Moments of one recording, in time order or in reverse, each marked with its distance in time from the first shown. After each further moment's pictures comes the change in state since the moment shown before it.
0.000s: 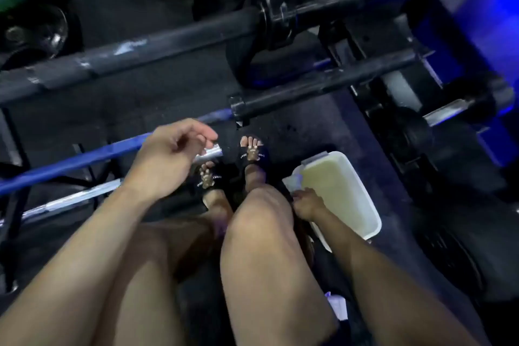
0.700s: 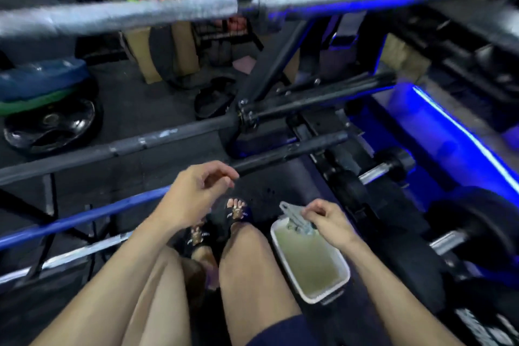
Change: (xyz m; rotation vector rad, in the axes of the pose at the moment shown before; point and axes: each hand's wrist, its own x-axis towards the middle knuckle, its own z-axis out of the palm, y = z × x) left_hand -0.062 0.116 -0.008 -0.024 -0.054 0.245; right_hand -0.221 -0.009 -0.147 0.449 0.419 -0.541
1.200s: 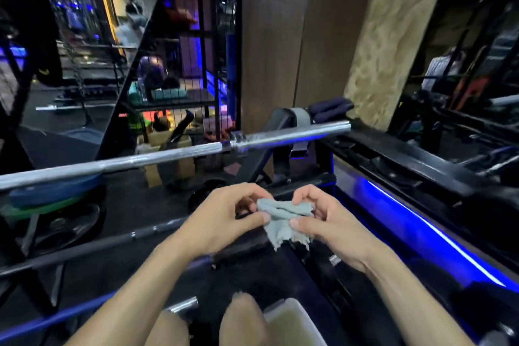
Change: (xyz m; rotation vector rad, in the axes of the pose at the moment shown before) left_hand -0.054 0.203 -0.016 0.149 -0.095 0.567; right_hand -0.169 -0.222 -0.131 0.410 -0.272 -0.546
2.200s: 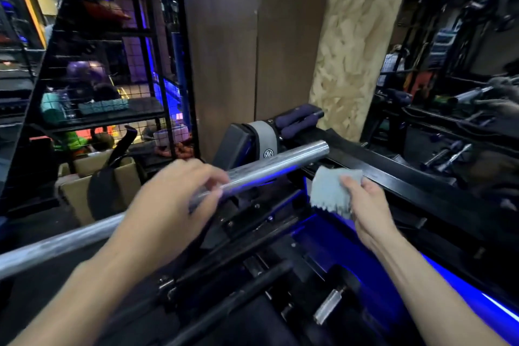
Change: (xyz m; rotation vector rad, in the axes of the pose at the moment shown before) left_hand 0.193 -0.074 -0.026 0.555 0.252 0.234; right_hand 0.162 0.058 -0.217 0.110 0.952 -0.013
